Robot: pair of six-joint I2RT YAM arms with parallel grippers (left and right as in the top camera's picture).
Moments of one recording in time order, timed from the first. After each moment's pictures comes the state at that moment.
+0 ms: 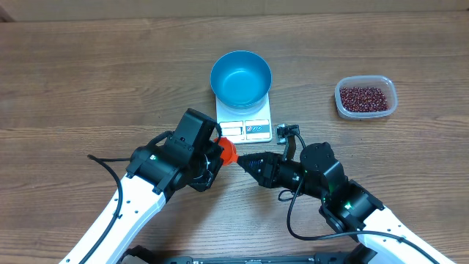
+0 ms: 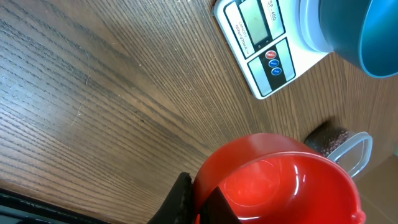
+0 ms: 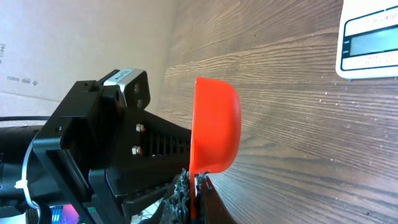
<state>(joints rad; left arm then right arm) -0.54 1.24 1.03 -0.93 0.15 -1.62 0.69 1.04 0.55 0.10 -0.42 1.00</state>
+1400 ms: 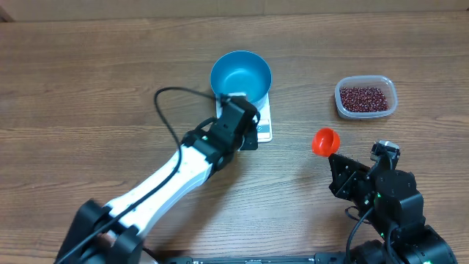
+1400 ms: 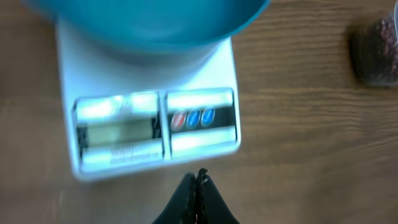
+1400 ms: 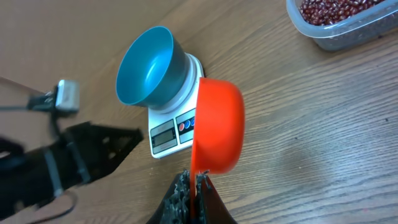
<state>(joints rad) -0.65 1.60 1.03 -0.35 -0.07 -0.59 0.35 0.50 0.67 -0.74 -0.01 0.75</state>
